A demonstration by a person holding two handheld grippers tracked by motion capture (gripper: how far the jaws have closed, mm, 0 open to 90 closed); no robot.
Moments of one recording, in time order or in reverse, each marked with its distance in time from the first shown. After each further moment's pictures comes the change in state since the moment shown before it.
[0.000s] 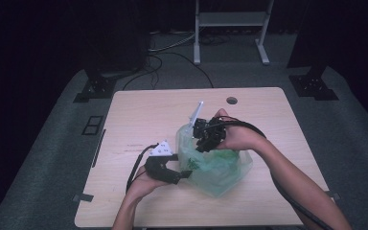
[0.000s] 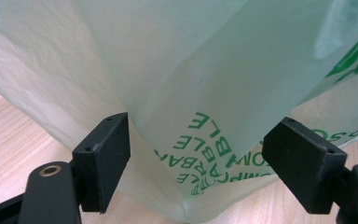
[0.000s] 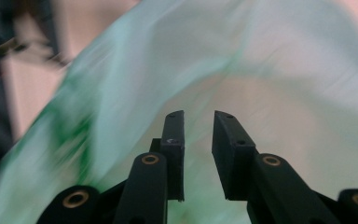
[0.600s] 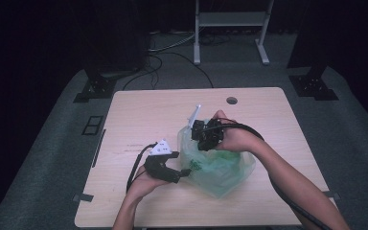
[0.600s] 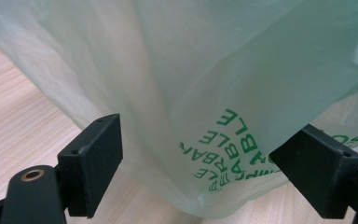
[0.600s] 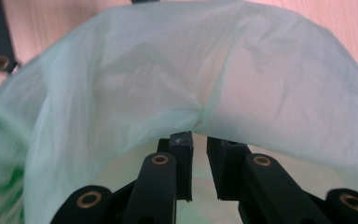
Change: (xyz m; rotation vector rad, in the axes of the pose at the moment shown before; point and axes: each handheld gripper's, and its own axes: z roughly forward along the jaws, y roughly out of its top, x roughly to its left) left arm 0.001 0.001 -0.001 -0.022 0.040 -0.015; right arm -0.001 0.004 0.015 0.011 -0.092 -0.010
